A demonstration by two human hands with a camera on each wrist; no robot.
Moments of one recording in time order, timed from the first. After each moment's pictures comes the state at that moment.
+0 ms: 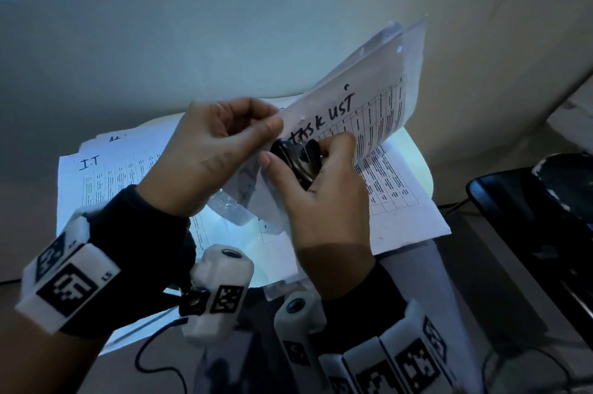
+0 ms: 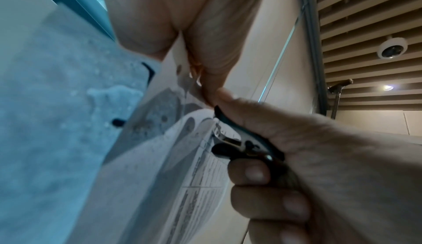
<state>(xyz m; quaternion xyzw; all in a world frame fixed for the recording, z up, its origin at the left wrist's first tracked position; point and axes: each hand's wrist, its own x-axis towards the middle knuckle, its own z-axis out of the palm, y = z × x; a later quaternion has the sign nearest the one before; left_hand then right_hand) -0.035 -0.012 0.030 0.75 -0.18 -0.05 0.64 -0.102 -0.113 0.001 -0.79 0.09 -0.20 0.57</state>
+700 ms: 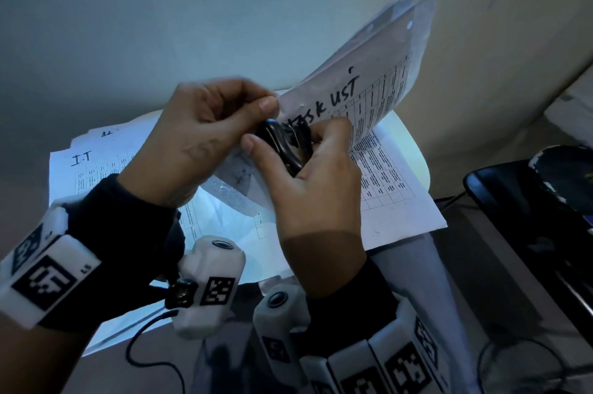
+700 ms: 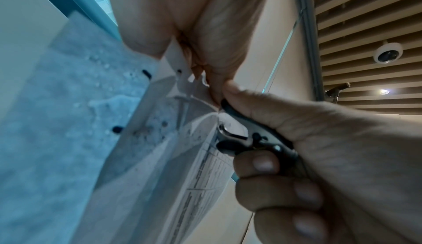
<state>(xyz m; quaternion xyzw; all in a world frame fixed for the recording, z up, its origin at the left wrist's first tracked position) -0.036 -0.015 0.038 0.75 -0.22 -0.02 0.63 -0.103 -0.107 0.013 -0.76 0.10 -0.21 0.61</state>
